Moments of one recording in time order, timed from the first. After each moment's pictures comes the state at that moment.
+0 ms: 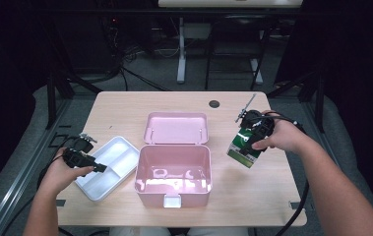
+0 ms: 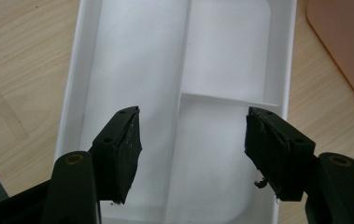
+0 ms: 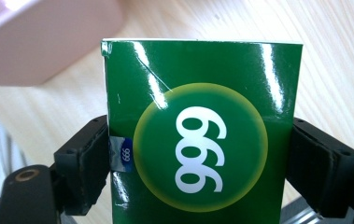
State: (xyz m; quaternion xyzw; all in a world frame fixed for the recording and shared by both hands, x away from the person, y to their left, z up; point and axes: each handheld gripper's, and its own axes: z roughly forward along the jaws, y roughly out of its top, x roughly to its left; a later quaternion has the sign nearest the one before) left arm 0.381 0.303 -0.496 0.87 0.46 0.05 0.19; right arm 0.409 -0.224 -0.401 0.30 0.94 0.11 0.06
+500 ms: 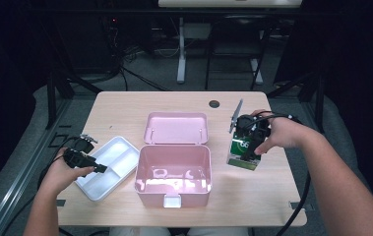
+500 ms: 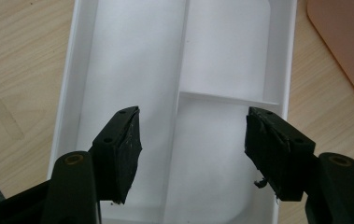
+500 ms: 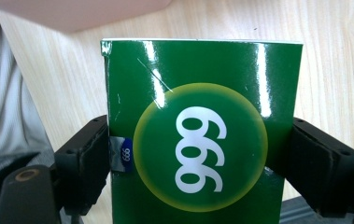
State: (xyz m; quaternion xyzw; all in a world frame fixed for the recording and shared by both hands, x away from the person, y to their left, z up) left arm 0.381 0.302 -0.498 0.87 0.46 0.05 0.19; right arm 0.392 -0.201 -0.388 0.15 0.99 0.06 0.06
